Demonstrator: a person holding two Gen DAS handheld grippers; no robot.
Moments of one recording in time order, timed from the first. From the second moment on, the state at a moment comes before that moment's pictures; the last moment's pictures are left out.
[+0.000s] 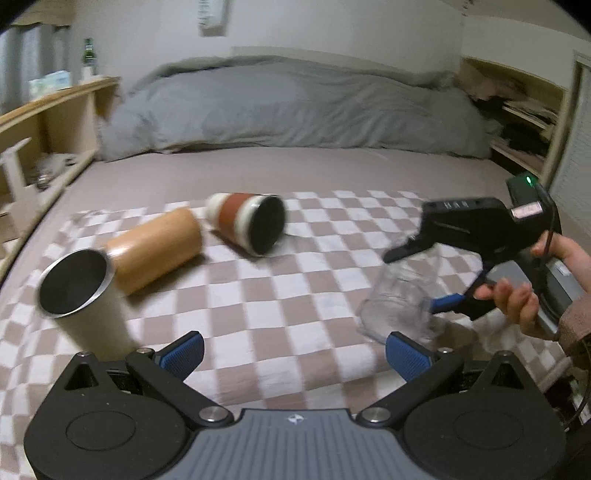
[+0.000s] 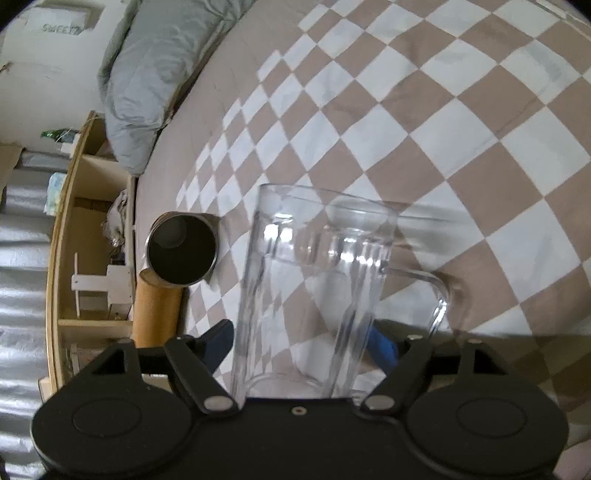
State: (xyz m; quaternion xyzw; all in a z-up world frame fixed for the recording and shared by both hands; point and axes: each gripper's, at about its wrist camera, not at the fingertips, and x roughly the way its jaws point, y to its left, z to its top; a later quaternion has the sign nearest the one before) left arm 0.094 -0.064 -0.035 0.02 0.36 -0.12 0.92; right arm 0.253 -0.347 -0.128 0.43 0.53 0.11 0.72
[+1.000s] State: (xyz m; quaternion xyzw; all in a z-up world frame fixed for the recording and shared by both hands) left arm 0.252 -0.237 -0.090 0.24 0.48 -0.31 0.79; right arm 0.215 -0.423 -0.109 0.42 0.45 0.08 0.79
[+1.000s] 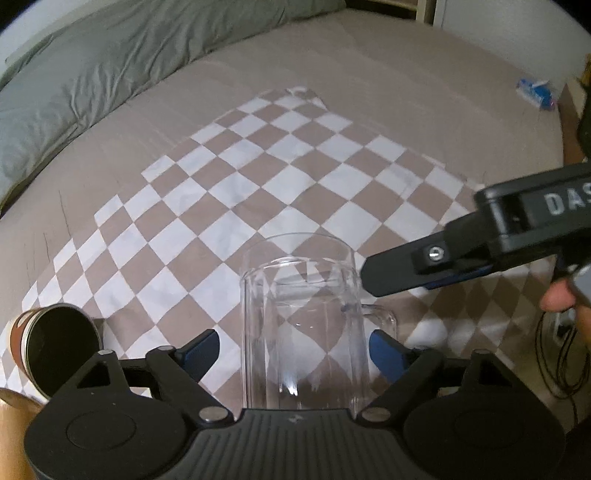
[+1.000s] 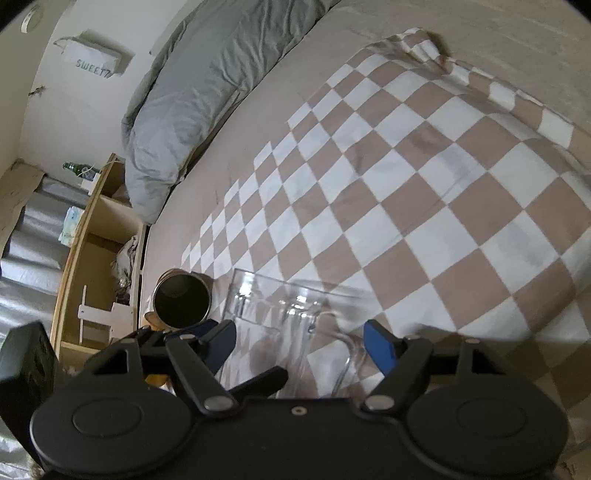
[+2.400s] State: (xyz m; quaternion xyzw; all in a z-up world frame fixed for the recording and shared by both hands) left arm 0.176 -0.119 -0.091 0.07 0.28 -0.35 0.89; right arm 0.175 -0.323 -0.055 0.14 0.33 0.29 0.89
